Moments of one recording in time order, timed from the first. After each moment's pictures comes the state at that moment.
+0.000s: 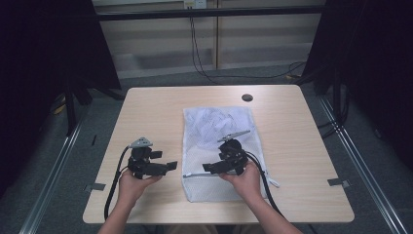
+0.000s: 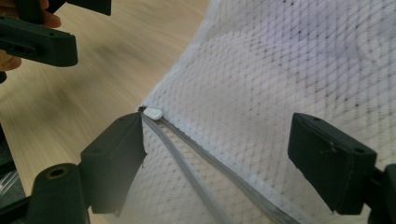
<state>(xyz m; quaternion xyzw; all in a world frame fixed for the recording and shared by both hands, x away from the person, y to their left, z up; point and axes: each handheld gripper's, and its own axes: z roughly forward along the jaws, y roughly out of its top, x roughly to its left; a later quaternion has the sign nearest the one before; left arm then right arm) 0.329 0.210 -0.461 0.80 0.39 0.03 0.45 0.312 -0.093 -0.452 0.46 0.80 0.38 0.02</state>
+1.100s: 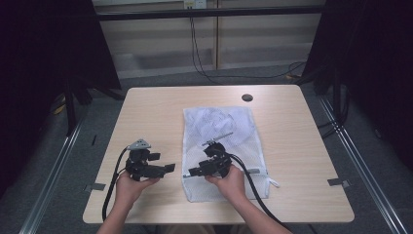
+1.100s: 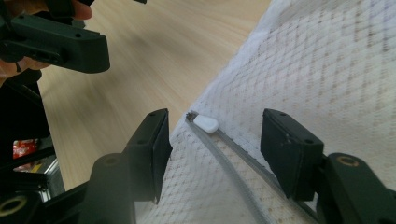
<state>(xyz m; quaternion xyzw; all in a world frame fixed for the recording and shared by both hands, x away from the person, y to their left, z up) 0.324 0.215 -0.460 0.81 0.39 0.04 0.44 0.323 -0.054 -0.473 0.44 0.81 0.39 -0.07</state>
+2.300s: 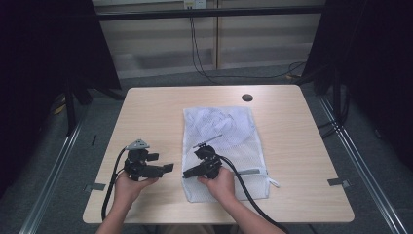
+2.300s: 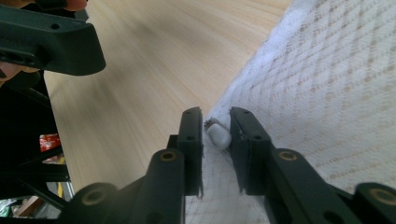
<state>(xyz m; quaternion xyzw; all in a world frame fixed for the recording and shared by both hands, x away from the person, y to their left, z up) 0.325 0.220 -0.461 0.81 0.39 0.04 0.43 0.331 -0.028 -0.492 0.45 0.81 0.37 -0.12</state>
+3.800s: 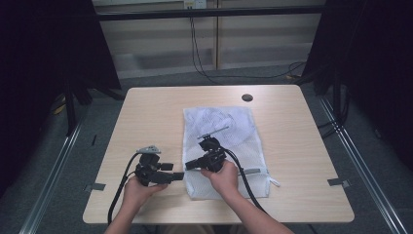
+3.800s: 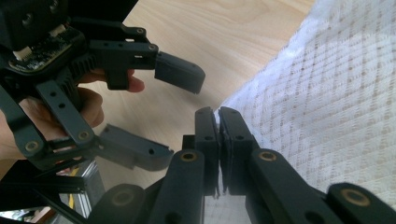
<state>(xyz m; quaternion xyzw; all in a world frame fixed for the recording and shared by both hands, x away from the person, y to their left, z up) 0.318 0.194 -0.477 0.82 0.38 -0.06 0.43 0.335 -0.041 -0.459 0.45 0.79 0.40 -0.12</state>
